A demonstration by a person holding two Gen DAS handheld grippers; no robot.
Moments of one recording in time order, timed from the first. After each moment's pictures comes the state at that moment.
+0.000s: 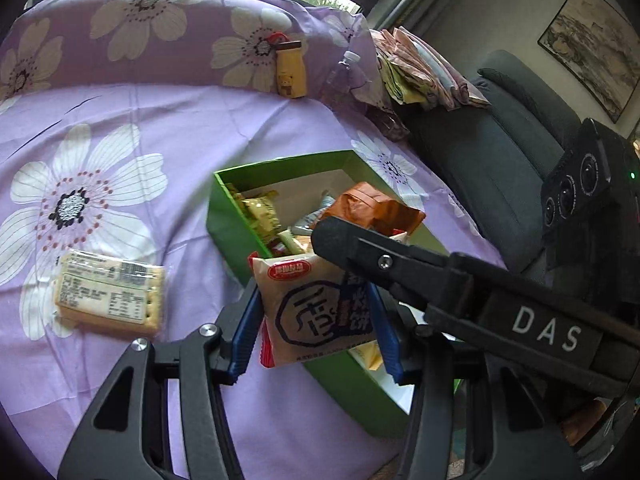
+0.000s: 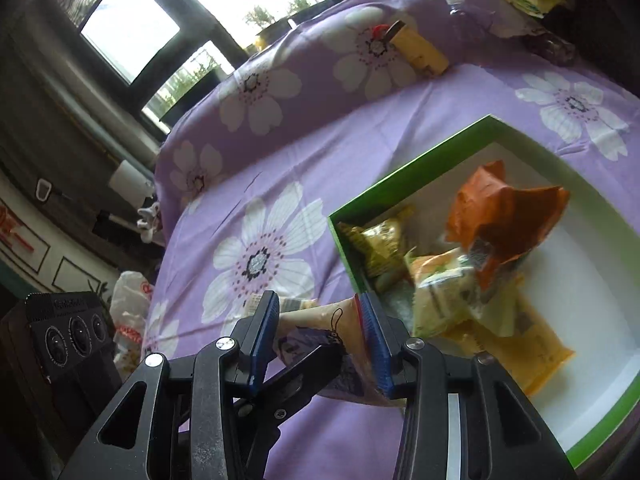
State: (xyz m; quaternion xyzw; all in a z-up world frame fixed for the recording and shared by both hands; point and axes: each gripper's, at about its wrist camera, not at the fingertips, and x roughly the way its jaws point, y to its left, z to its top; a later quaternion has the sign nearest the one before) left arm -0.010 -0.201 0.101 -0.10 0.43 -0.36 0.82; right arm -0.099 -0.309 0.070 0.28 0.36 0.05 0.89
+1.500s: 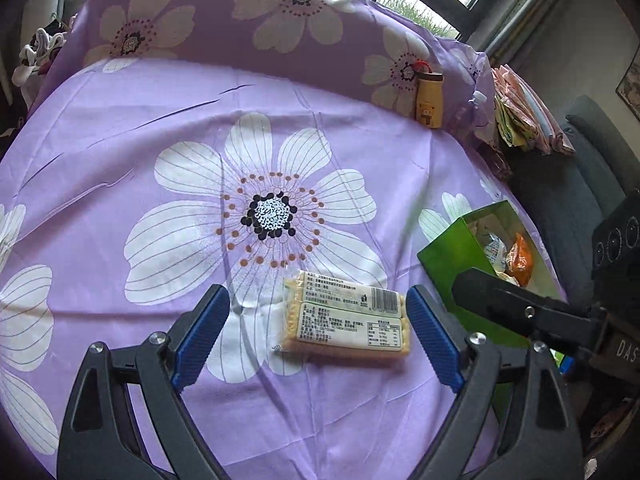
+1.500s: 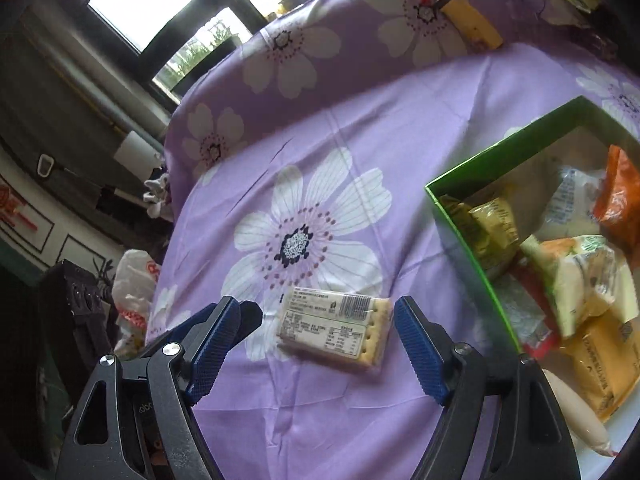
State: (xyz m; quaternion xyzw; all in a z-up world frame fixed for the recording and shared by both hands) left arm 0.061 -0.042 0.054 -0.12 0.46 -0.21 0.86; right arm -0.029 -0.221 0.043 0.27 0.41 0.10 0.86
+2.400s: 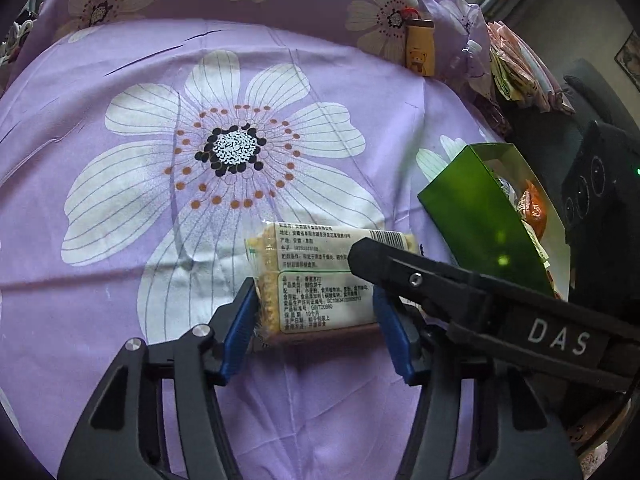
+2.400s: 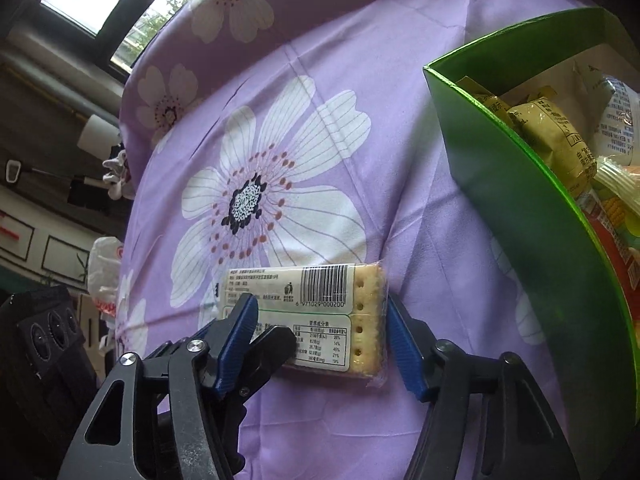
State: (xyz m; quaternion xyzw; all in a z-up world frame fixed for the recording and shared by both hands) left arm 0.052 -0.074 0.022 -0.09 0.50 -0.24 0.83; right arm -0.006 -0.209 -0.012 0.27 0.47 0.07 0.84
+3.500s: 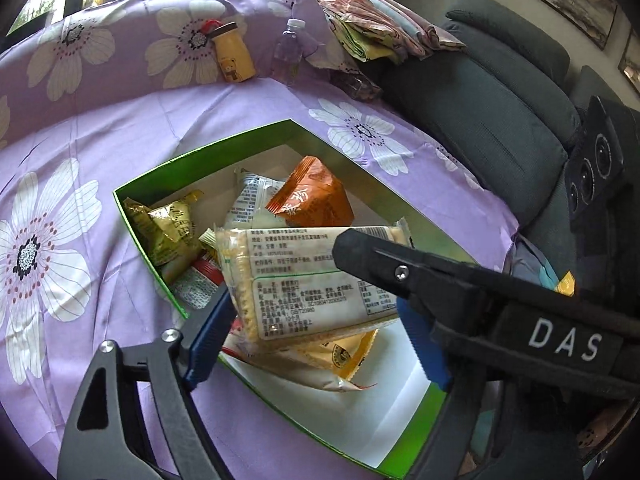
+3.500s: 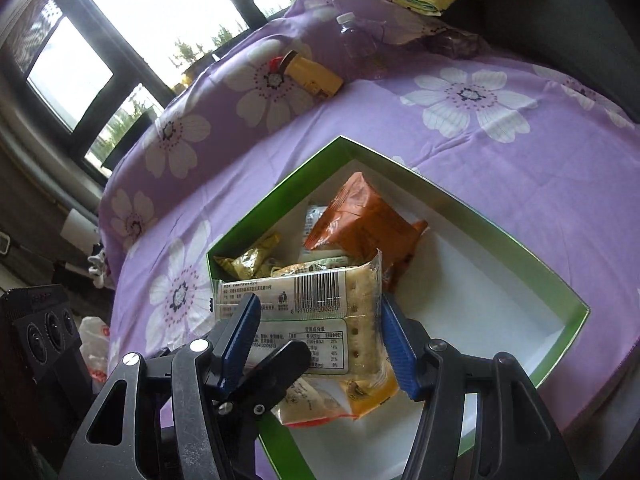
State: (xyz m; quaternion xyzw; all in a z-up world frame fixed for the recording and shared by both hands) left arm -0.023 -0.278 0.100 0.01 0.43 -0.39 0.82; right arm -0.136 -0.380 0.053 0.31 0.36 -0.05 0.88
